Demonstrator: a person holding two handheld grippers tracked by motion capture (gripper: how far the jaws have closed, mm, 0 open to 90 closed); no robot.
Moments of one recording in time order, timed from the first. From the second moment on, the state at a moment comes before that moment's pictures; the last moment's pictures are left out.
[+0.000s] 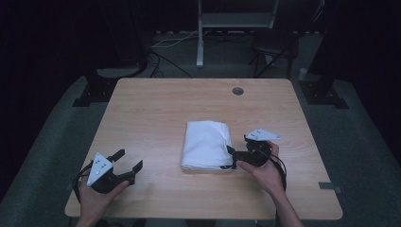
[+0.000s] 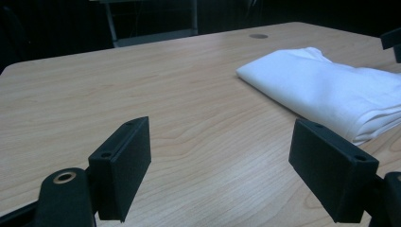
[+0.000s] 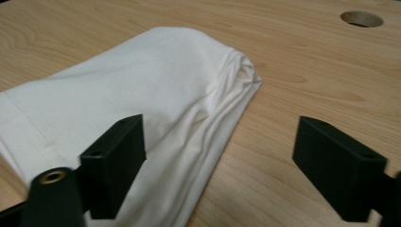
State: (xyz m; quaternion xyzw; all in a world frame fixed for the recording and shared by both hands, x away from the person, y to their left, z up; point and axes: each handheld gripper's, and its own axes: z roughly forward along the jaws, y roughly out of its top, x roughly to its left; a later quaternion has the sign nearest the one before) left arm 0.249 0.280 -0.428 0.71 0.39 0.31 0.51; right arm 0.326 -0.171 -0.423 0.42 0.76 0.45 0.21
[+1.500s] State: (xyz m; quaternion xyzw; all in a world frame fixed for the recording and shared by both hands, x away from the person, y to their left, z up) left arm 0.227 0.301 -0.415 0.69 0.38 0.33 0.51; right arm 0.269 -0.246 -0.389 0.44 0.70 0.50 0.26
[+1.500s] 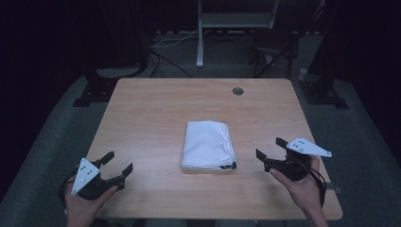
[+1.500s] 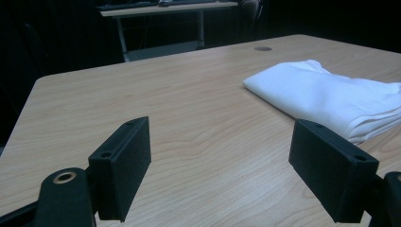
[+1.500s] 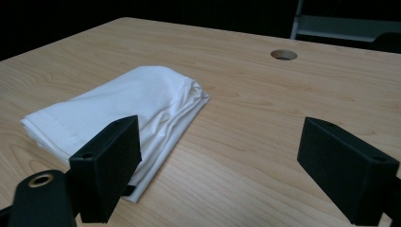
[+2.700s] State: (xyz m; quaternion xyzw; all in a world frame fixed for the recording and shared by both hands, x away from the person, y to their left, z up) left arm 0.205 0.336 -0.428 0.67 0.42 0.35 0.50; right arm 0.240 -0.282 -0.408 0.45 0.68 0.51 0.27
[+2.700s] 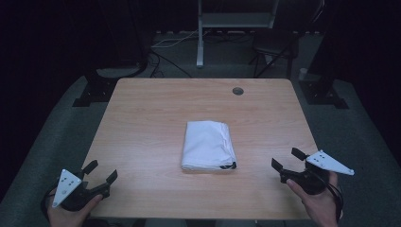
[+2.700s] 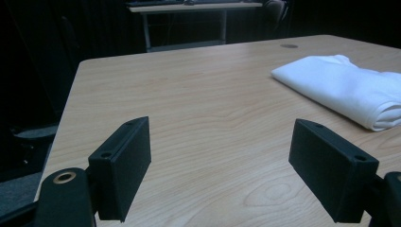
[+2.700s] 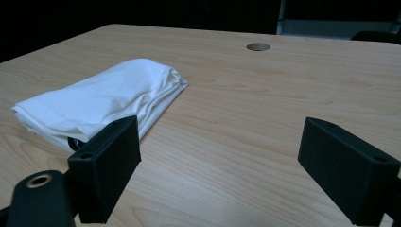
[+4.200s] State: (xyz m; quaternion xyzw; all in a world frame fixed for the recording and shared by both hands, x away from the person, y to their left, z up) left arm 0.225 0.323 -0.439 0.66 0.42 0.36 0.50; right arm 0.238 -0.292 -0.441 0.47 0.66 0.51 0.27
